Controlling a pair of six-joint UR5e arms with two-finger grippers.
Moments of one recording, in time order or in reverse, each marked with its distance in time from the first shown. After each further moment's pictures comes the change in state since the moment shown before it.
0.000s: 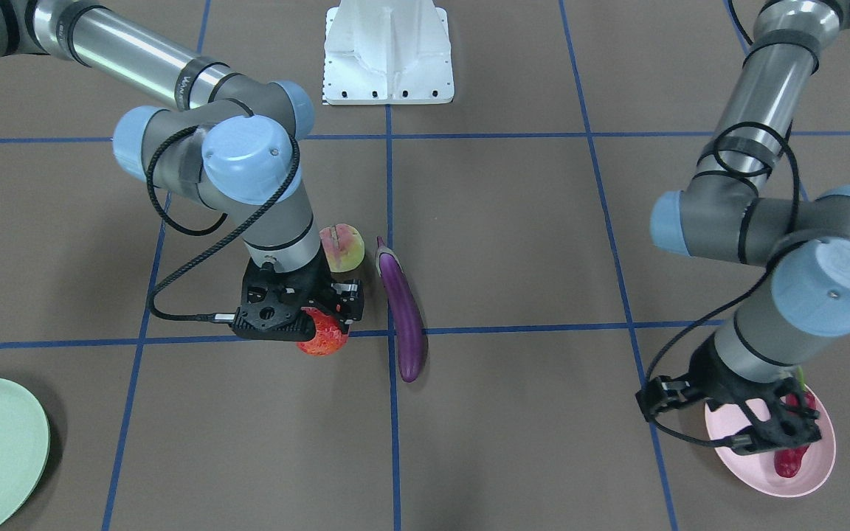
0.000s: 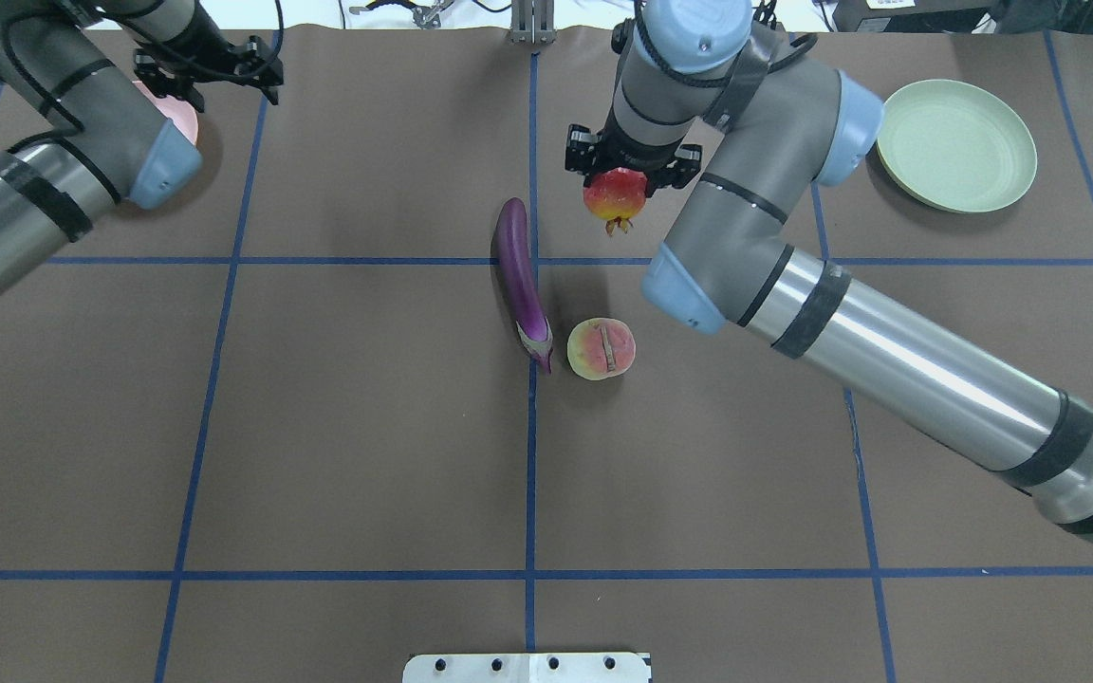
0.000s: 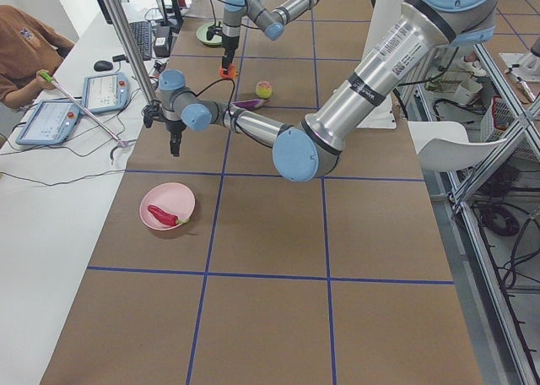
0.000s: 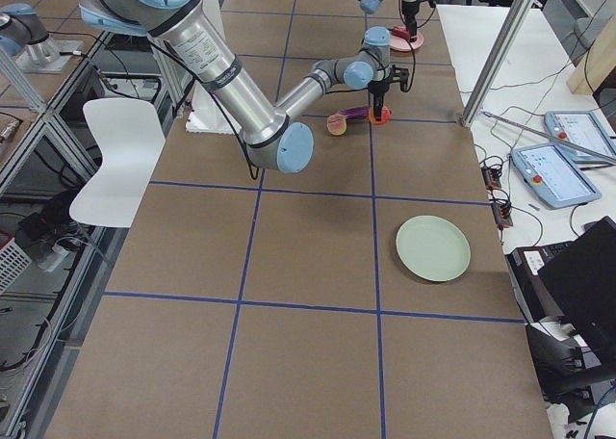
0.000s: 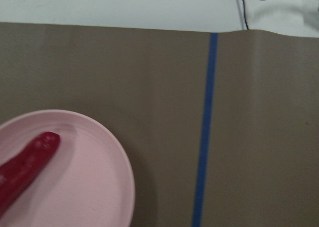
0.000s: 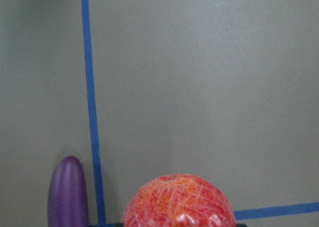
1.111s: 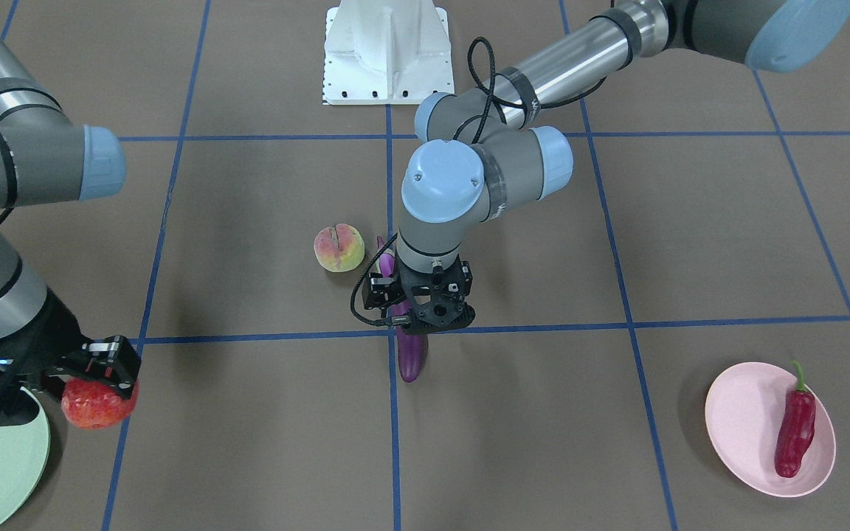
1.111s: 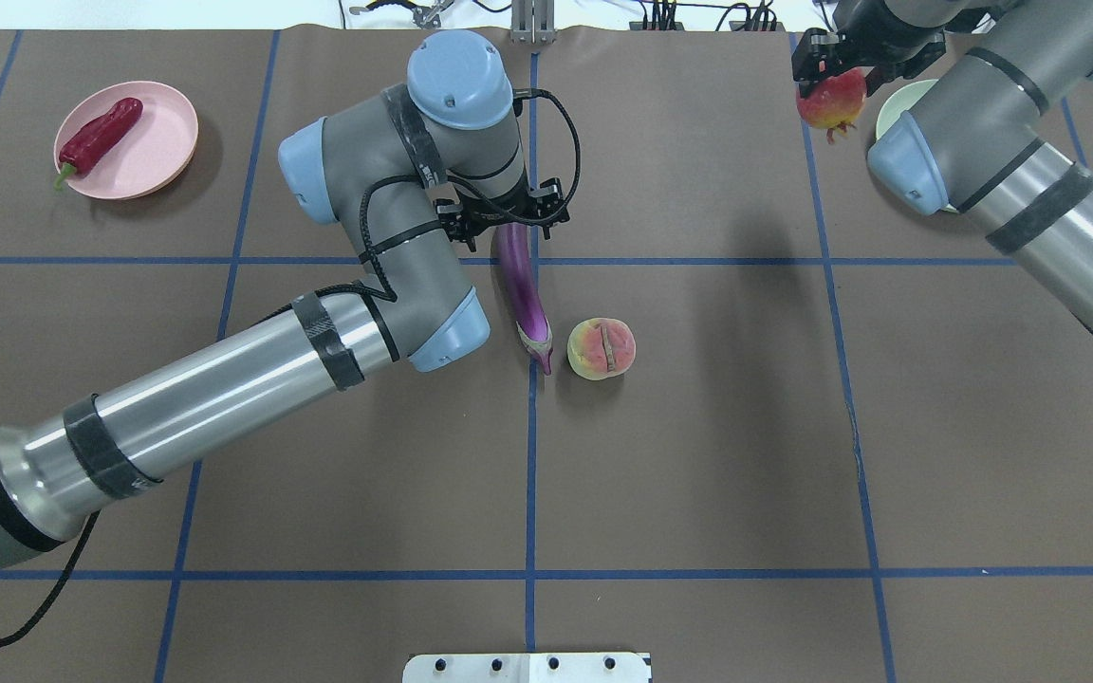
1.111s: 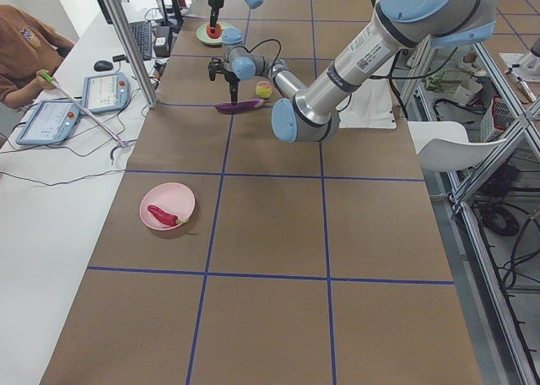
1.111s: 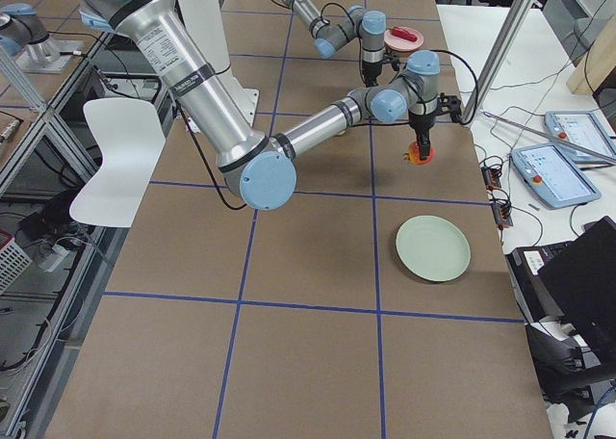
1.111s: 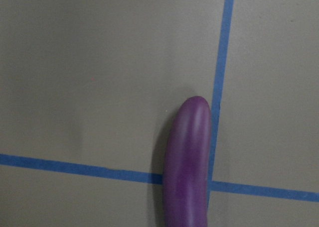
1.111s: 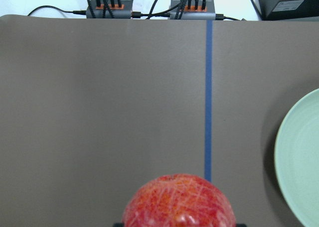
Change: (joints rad) left arm 0.351 -0.262 0.075 0.049 0.167 -0.336; right arm 0.287 -0.198 0.008 0.009 0.106 -0.481
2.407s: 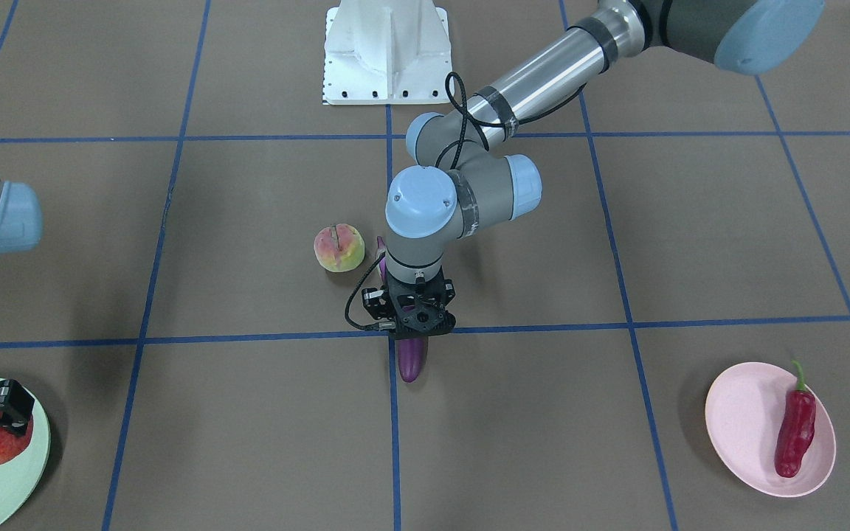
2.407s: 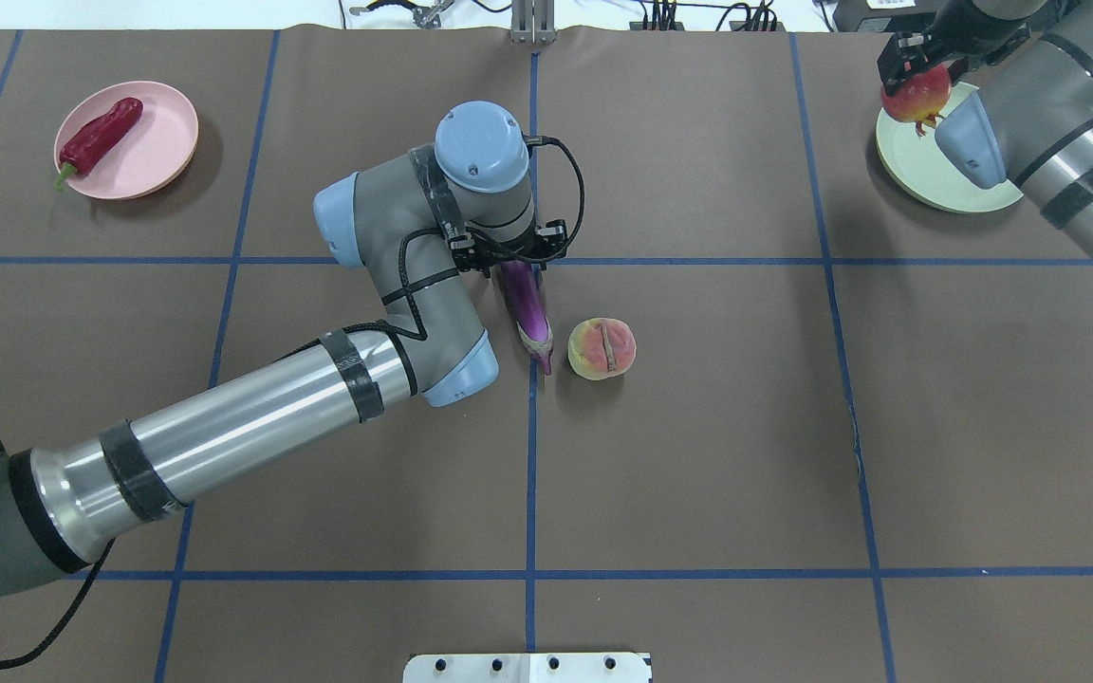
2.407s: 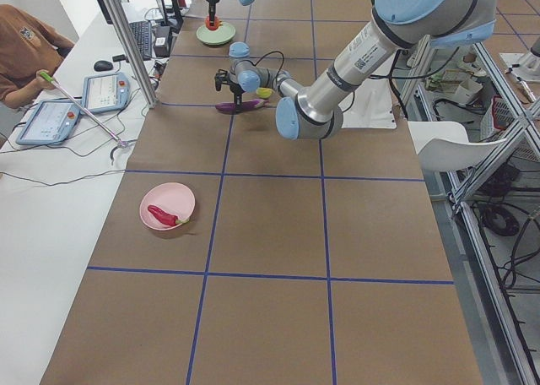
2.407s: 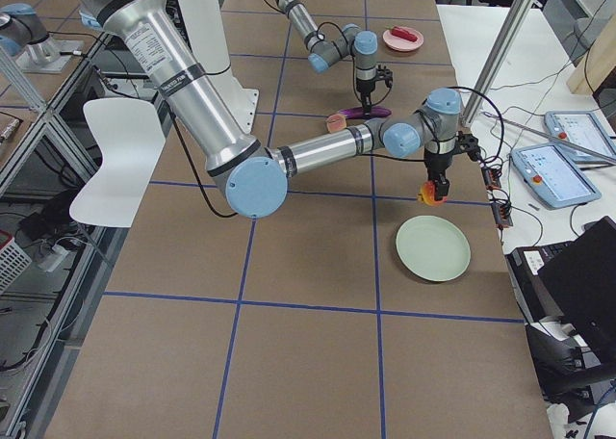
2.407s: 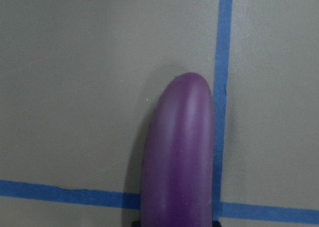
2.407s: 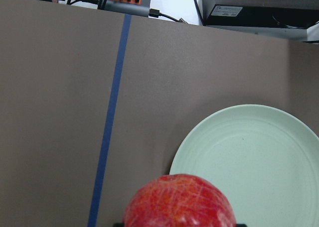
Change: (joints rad) left arm 0.046 -0.008 0.093 -0.086 0.057 -0.001; right arm 0.078 -0.030 -0.161 0.077 0.001 -0.205
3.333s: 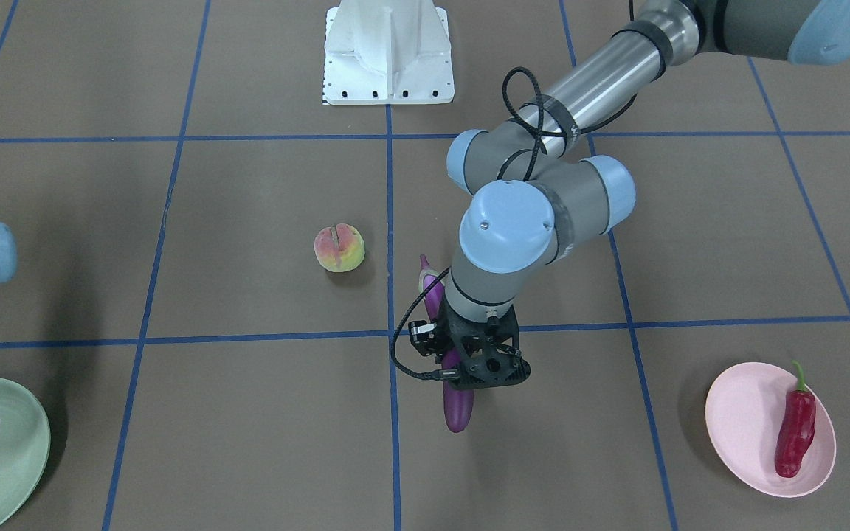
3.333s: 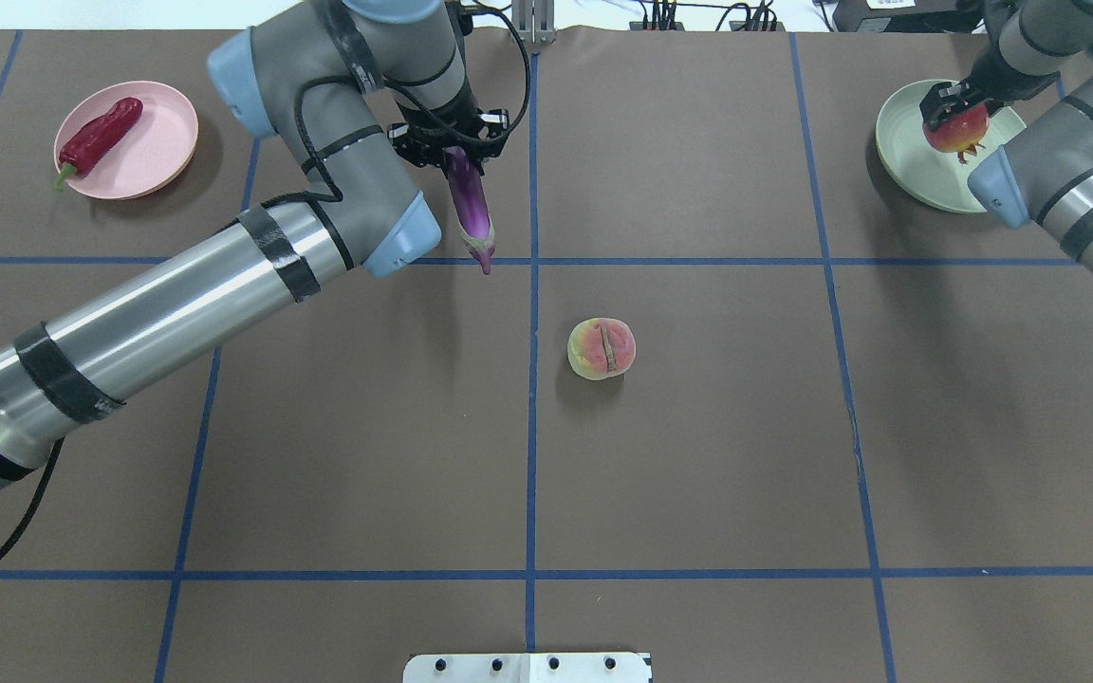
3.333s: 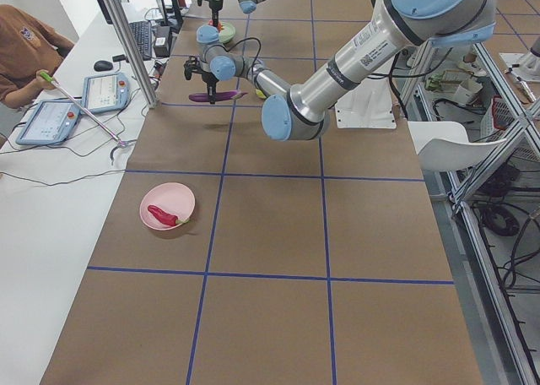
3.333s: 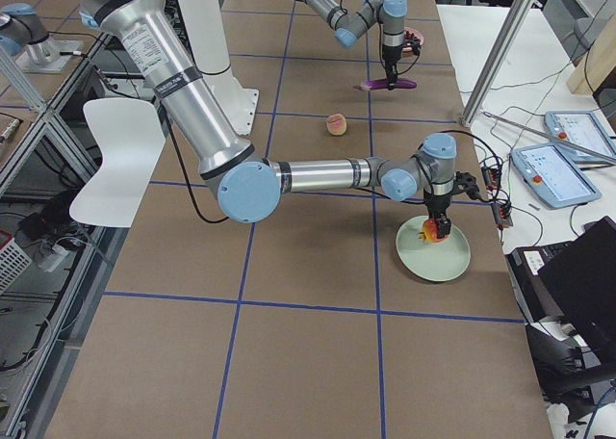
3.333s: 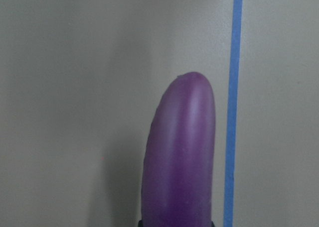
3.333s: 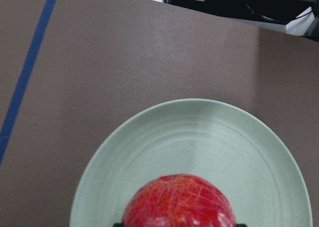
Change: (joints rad) left arm -0.236 0.025 -0.109 0.134 -0.202 0.203; right arm -0.010 -0.038 -0.204 0.240 -0.076 -0.052
